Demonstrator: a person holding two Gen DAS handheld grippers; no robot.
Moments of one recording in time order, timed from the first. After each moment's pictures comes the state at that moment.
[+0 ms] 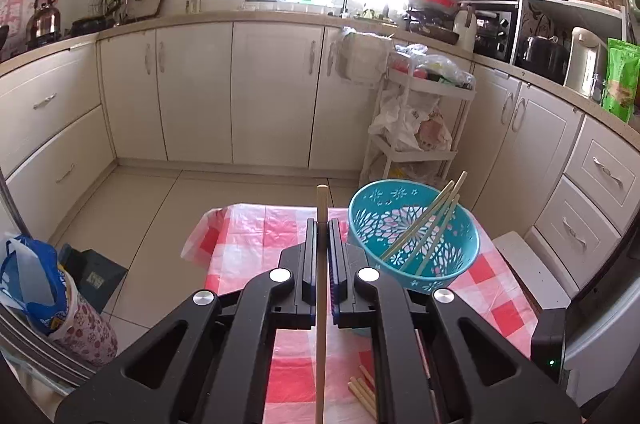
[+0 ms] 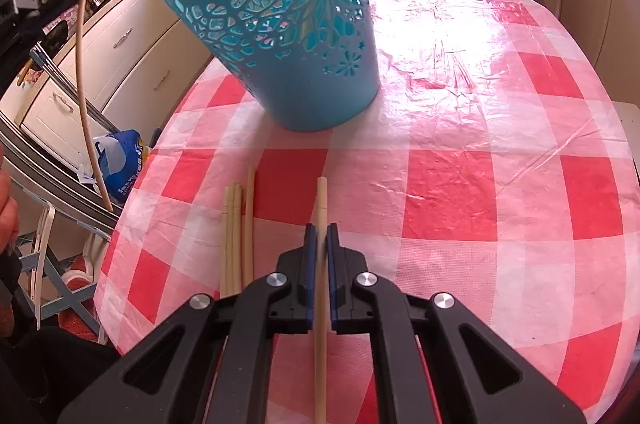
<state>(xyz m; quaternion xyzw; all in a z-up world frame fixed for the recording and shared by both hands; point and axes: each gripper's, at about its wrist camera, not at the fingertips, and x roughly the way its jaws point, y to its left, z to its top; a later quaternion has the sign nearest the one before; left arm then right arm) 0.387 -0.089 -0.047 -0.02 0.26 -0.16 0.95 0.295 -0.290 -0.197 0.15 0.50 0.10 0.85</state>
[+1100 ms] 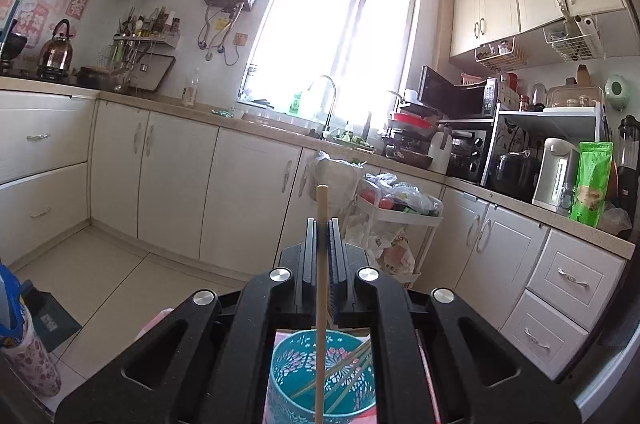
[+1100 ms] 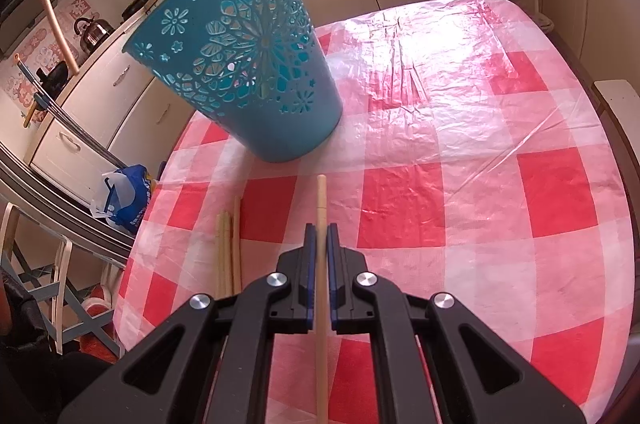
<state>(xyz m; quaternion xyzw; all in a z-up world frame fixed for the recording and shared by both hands) 0.366 -0.114 0.035 -0.12 0.07 -0.18 0.97 0.283 -0.330 -0.187 0.20 0.47 0.09 0.85</state>
